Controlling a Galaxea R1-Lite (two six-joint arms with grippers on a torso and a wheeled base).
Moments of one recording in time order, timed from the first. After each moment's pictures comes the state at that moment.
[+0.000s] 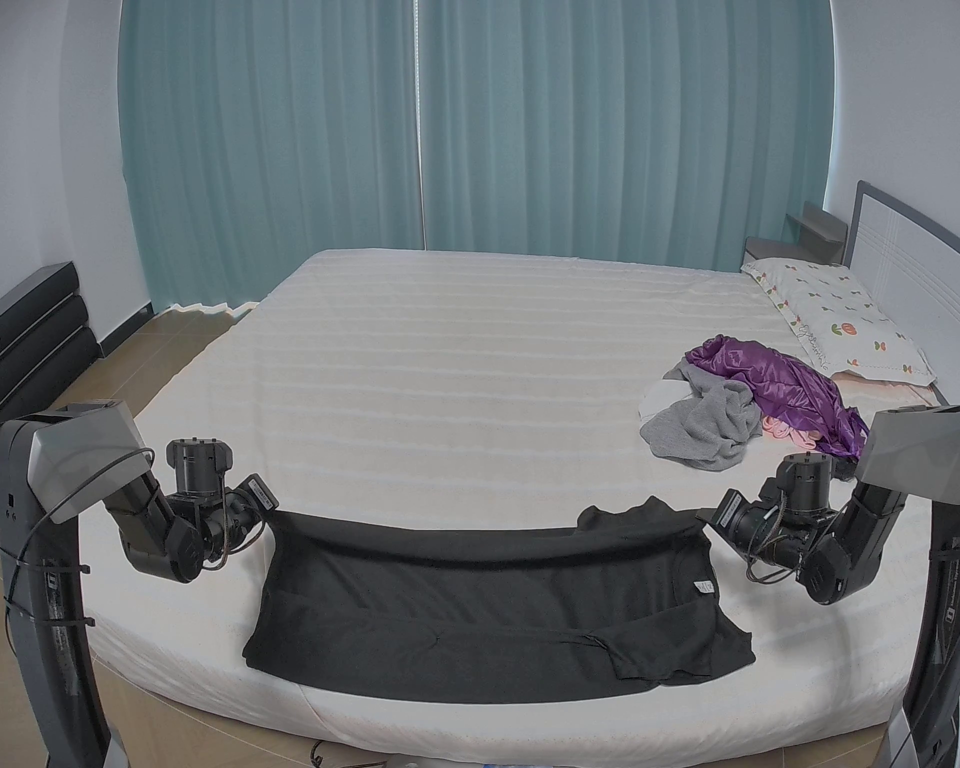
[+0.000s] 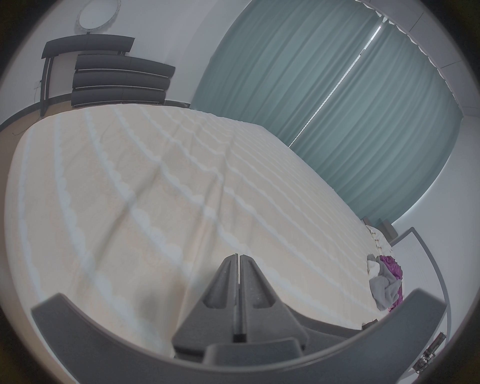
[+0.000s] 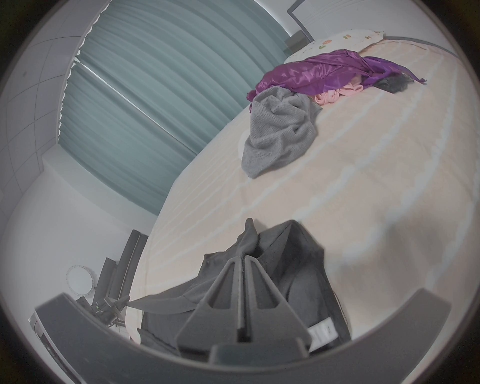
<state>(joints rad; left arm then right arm) 0.01 2.35 -0.87 -0.93 0.02 -0.67 0.09 2.31 -0.64 -1.17 0.19 0.74</state>
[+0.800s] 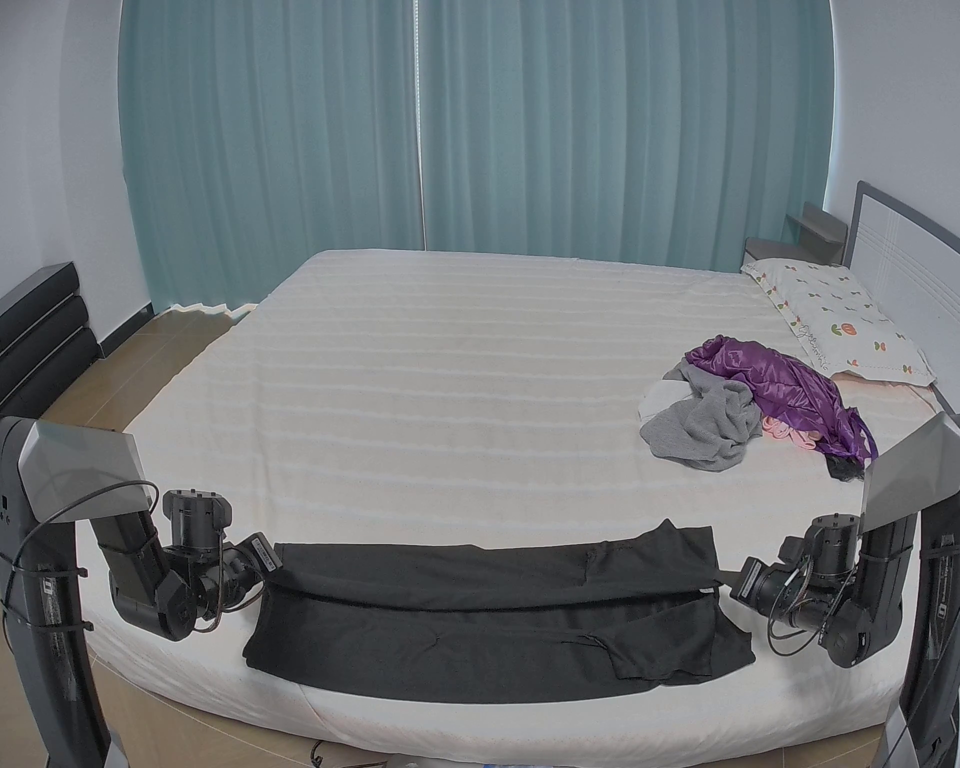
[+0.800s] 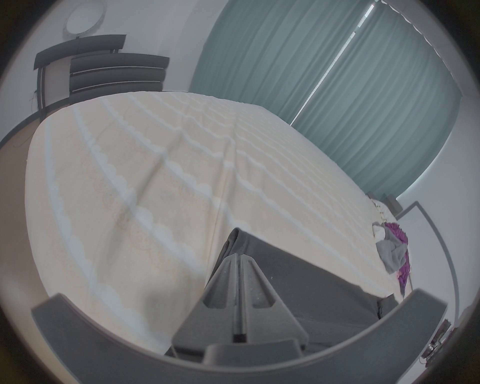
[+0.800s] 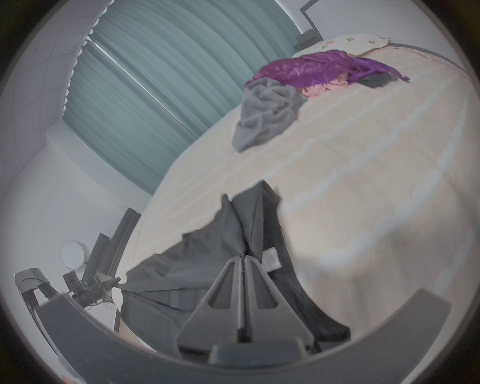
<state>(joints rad) -0.04 2.30 -0.54 -1.10 0.03 -0.62 0.06 2.38 -0.25 -1.55 0.26 0.60</state>
